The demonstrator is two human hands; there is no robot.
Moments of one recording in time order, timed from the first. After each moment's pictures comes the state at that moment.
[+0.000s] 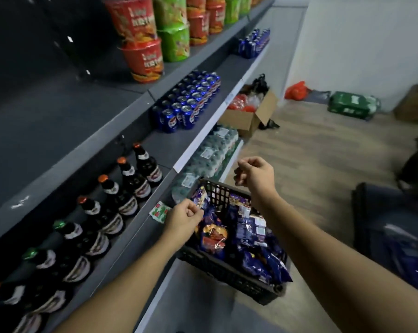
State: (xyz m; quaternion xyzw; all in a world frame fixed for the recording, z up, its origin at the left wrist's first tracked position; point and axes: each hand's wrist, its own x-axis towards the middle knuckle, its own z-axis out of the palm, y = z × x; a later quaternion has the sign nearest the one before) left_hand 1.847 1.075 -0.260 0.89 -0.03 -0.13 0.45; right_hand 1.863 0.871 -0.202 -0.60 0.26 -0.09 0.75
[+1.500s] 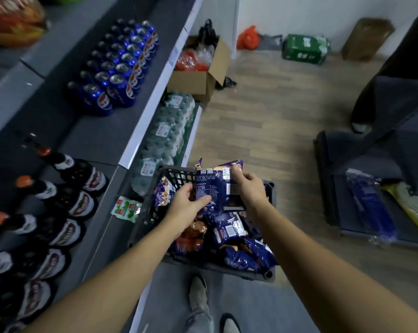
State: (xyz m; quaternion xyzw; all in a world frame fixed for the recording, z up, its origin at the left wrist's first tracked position) left_hand 1.931 0.983 -0.336 0.80 -0.04 -0.30 0.52; right_hand 1.876 0.817 -0.306 -0.58 0.44 -0.02 0.69
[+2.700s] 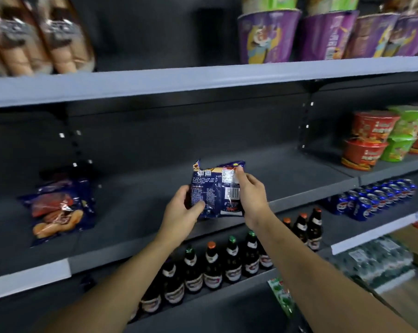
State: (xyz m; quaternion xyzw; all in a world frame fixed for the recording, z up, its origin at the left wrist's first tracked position) left_hand 1.663 1.425 -0.053 0.79 0.16 0.27 0.53; right_hand 1.776 1.299 -0.028 -0.63 -0.11 0.15 0.76
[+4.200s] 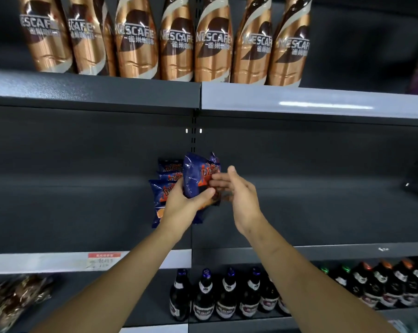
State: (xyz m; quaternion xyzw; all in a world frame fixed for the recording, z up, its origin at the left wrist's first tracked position) left_hand 1.502 1.639 -0.029 0.64 0.20 0.39 0.63; right_hand 1.612 1.548 -0.010 -0.59 -0.30 0.21 0.72
